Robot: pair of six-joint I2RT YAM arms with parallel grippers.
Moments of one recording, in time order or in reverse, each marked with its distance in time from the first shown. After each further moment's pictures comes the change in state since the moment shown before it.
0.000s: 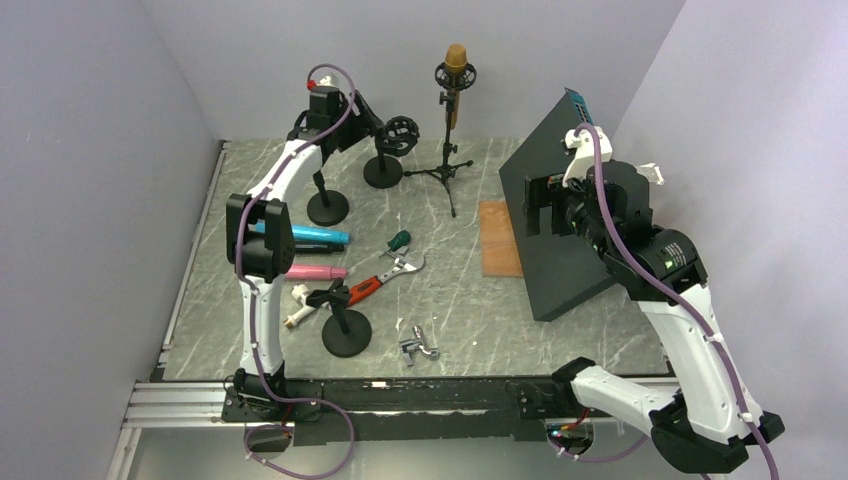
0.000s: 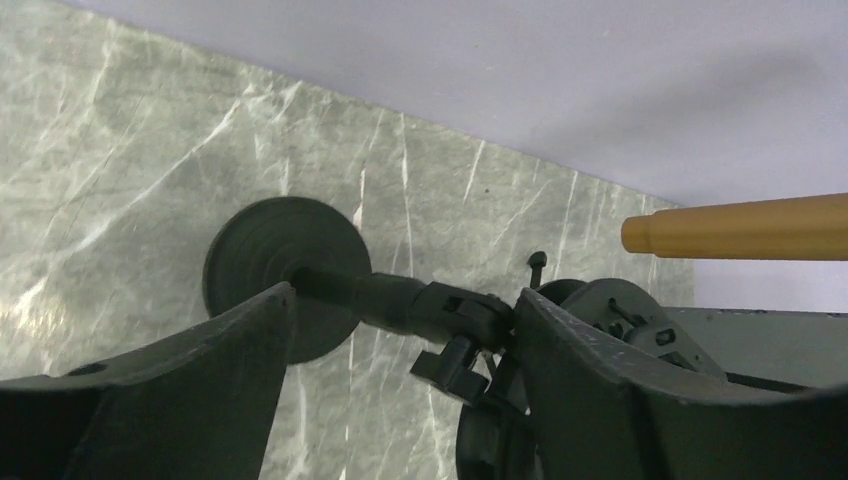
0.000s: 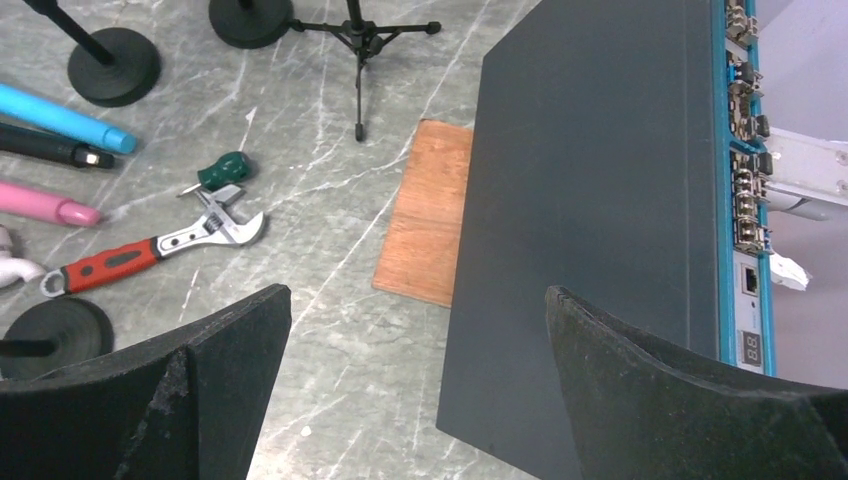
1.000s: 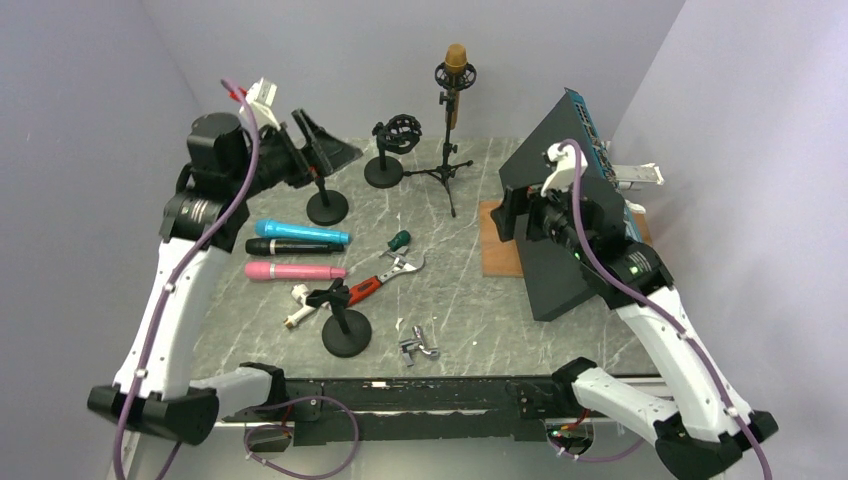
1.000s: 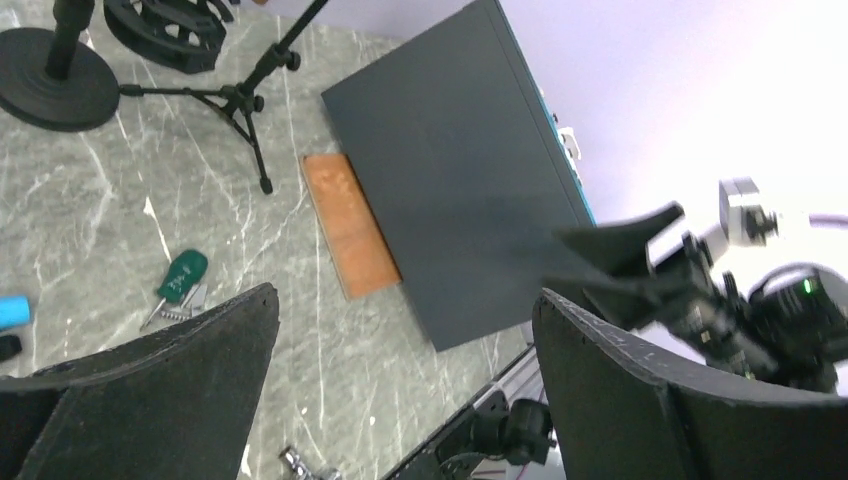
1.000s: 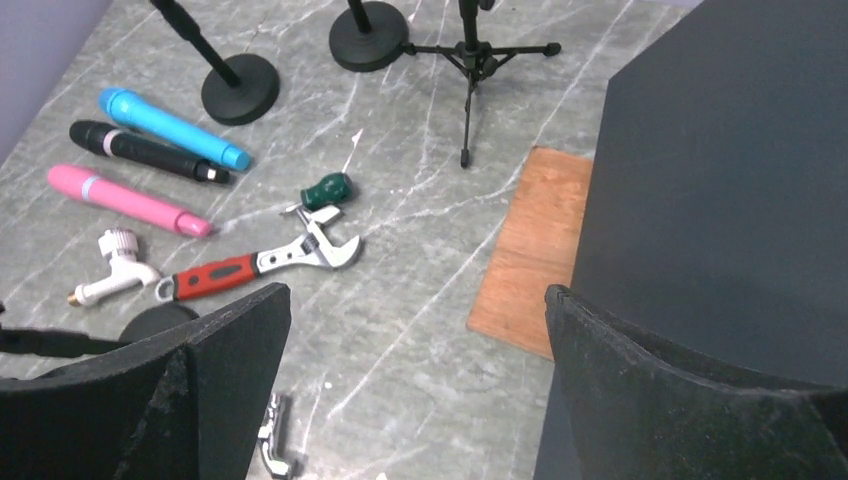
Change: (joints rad) left arm -0.001 -1.027 -0.474 -0.317 0.352 0.000; right arm 0.000 -0.091 -0.296 0.311 -0.189 0.092
